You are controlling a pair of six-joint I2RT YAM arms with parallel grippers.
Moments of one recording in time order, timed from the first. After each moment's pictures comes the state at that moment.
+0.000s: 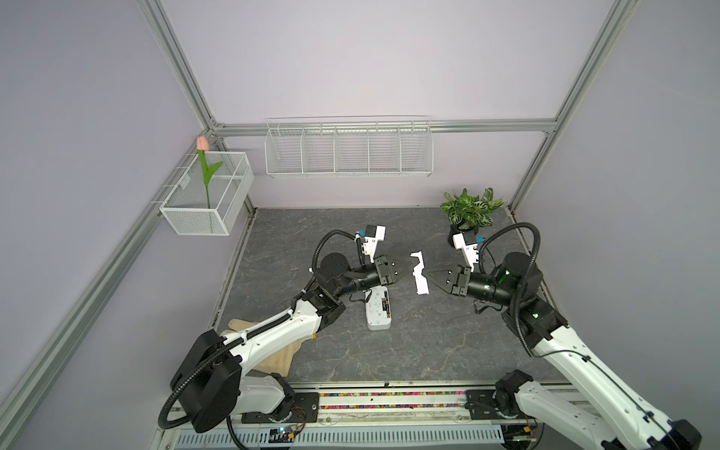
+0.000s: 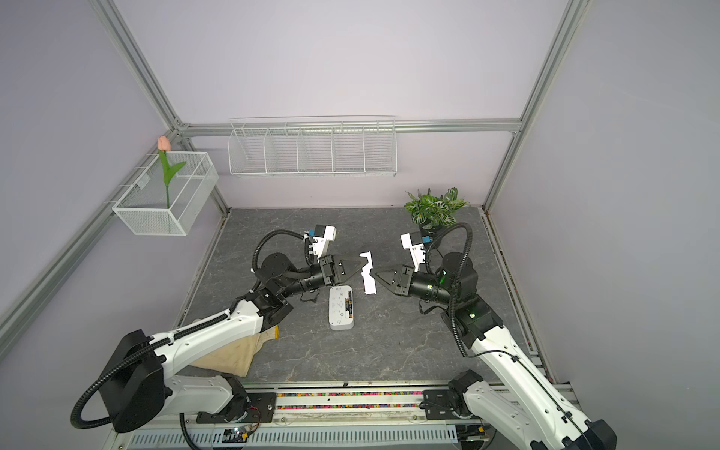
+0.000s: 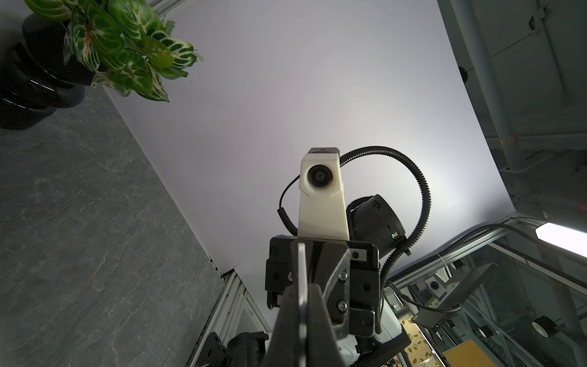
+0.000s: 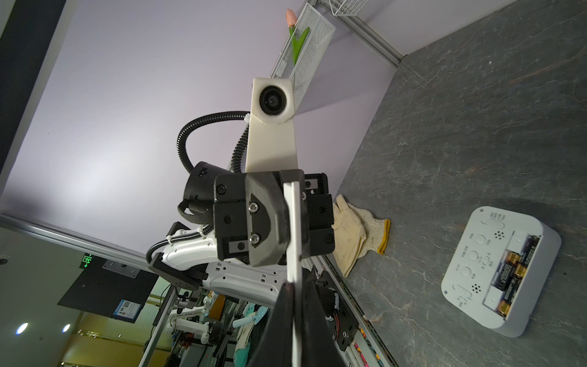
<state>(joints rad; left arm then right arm) -0.81 1.32 0.83 0.72 0.60 -1.19 0.49 0.88 0.80 -0.01 -0.76 0.97</state>
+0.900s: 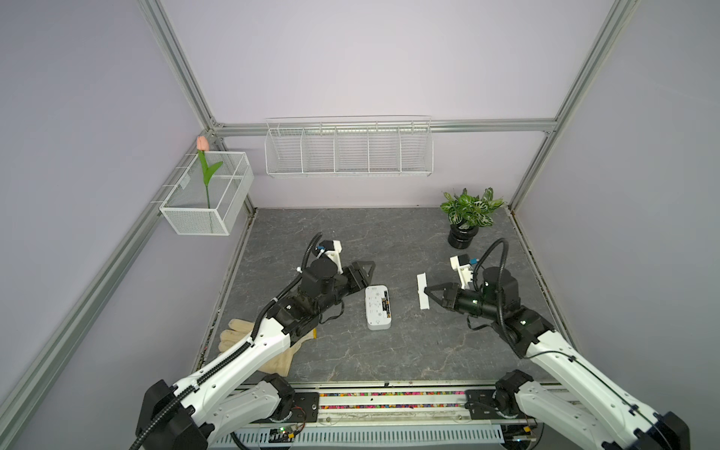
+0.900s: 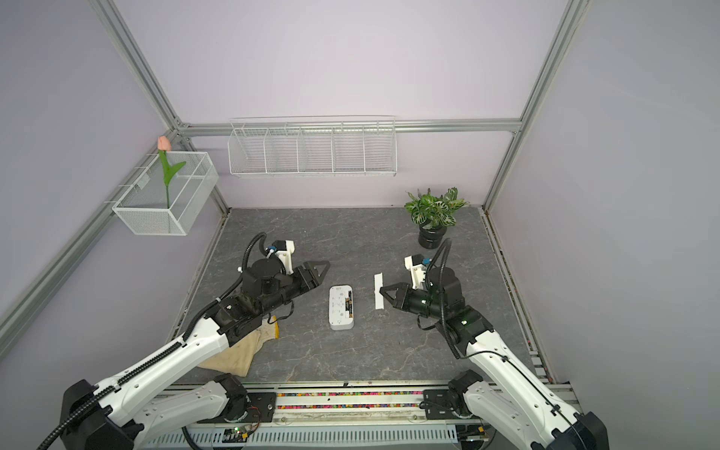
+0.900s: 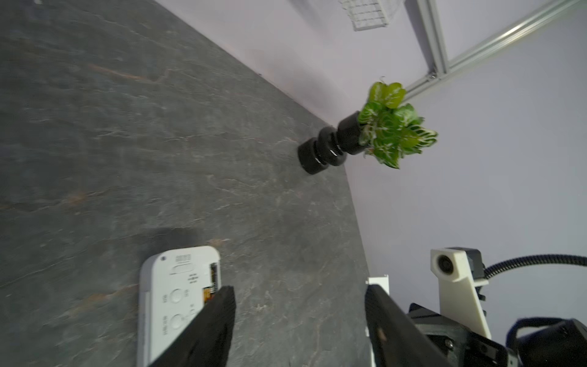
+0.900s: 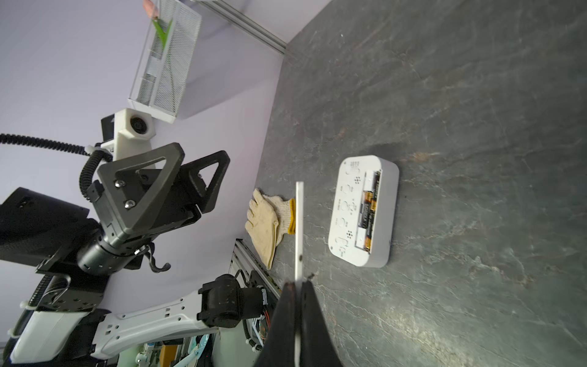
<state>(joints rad) -0.70 1.01 0.73 -0.11 0.01 -0.92 0.49 0.89 0.58 -0.15 -0.53 0.88</state>
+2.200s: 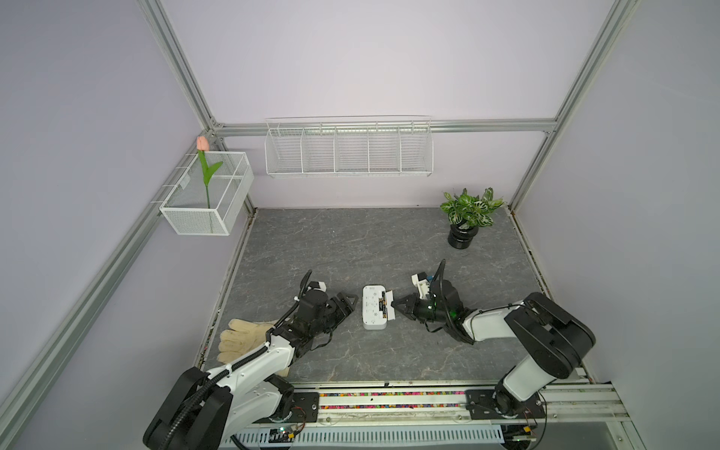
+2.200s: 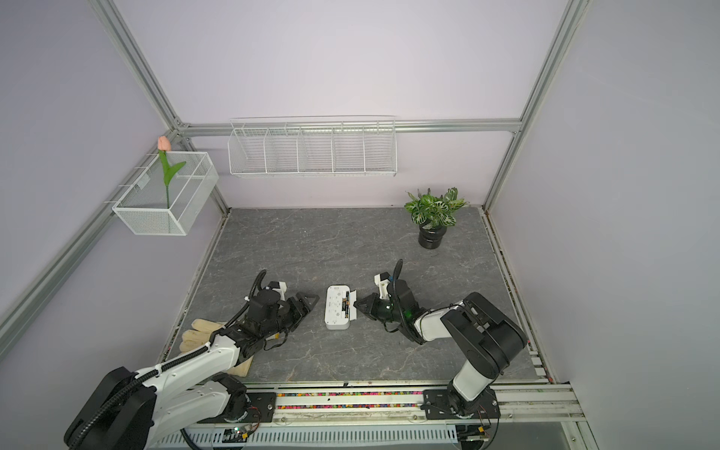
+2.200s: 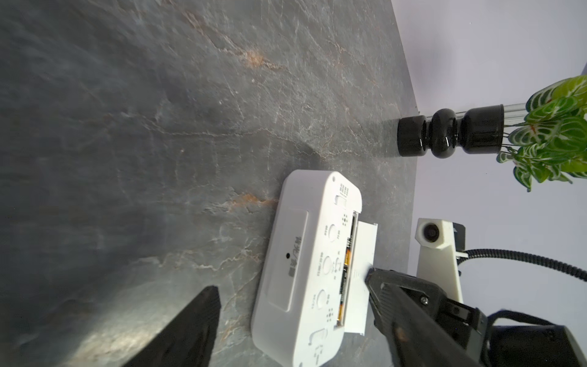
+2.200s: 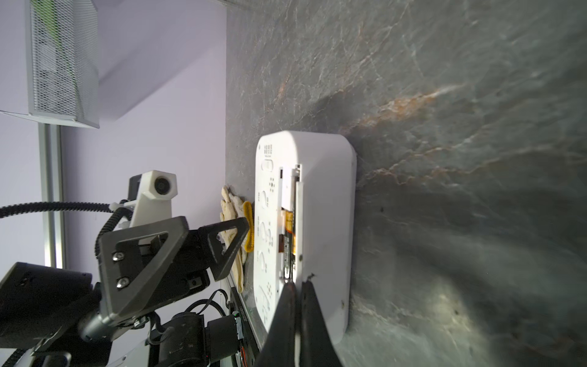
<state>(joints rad) -0.57 1.10 0.32 0.19 0.19 -1.14 0.66 1.65 0.46 0.73 -0.48 1.13</state>
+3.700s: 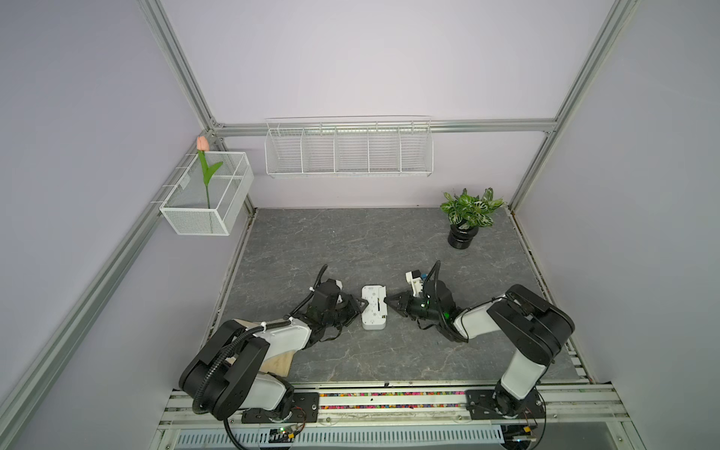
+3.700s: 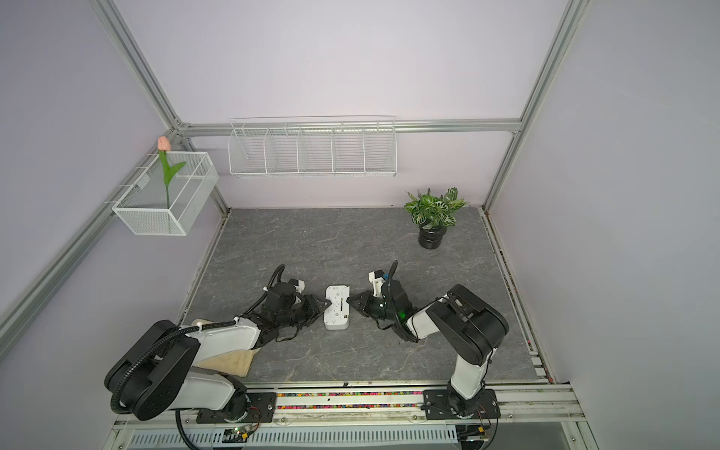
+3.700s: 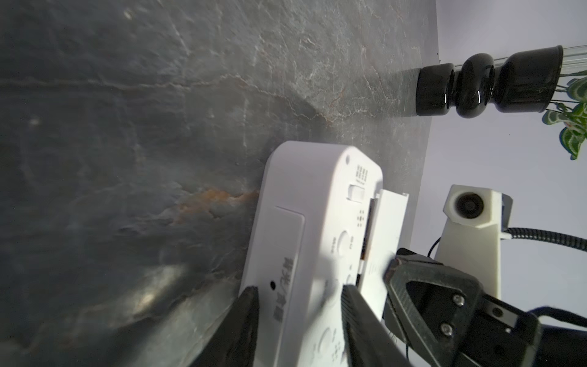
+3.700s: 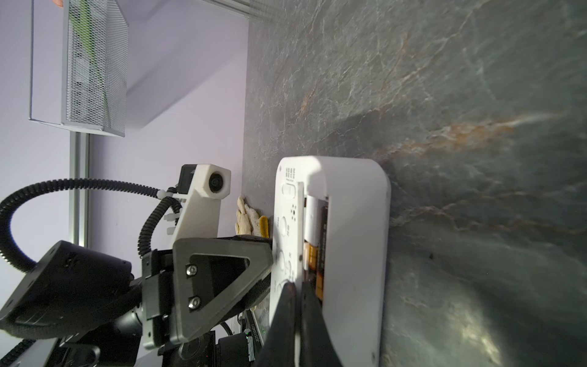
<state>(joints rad) -0.59 1.40 0.40 0.34 0.33 -1.13 0.69 1.77 0.50 0.89 -0.45 1.19</state>
